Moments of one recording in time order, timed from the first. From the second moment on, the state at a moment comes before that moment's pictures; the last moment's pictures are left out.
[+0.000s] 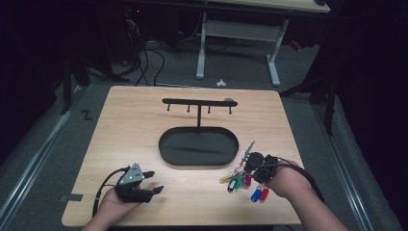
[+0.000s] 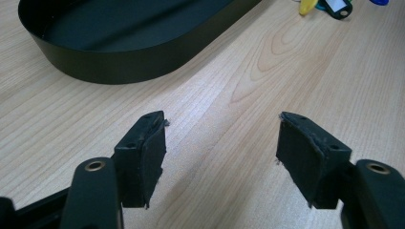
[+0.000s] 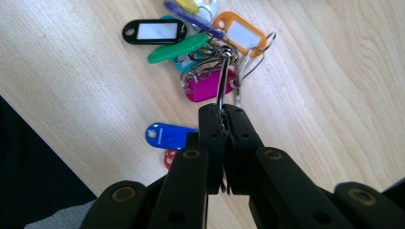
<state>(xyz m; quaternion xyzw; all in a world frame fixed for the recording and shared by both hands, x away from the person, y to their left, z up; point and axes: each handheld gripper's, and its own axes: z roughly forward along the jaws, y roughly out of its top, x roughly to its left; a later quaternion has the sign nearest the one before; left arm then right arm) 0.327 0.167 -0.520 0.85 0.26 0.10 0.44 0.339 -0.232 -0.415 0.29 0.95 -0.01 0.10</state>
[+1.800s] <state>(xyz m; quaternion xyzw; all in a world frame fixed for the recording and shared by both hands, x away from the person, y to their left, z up) 0.326 0.167 -0.520 0.86 0.25 0.09 0.44 0.382 -0.237 -0.314 0.34 0.94 0.01 0.10</state>
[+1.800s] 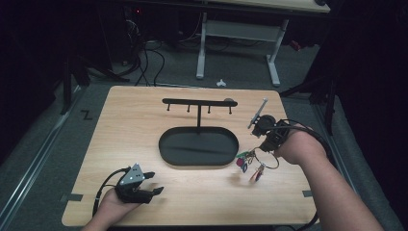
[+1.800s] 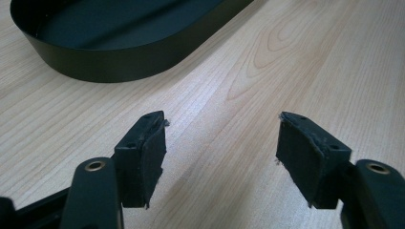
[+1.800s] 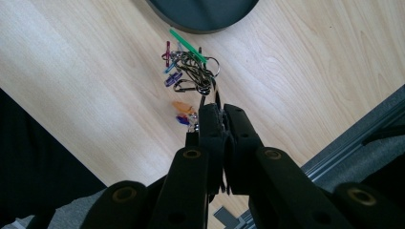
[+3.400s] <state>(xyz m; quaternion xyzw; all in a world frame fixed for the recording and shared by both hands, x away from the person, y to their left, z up) 0.318 0.190 -0.521 0.85 0.28 0.10 0.44 0.463 -0.171 -0.285 0.31 0.94 0.02 0.11</state>
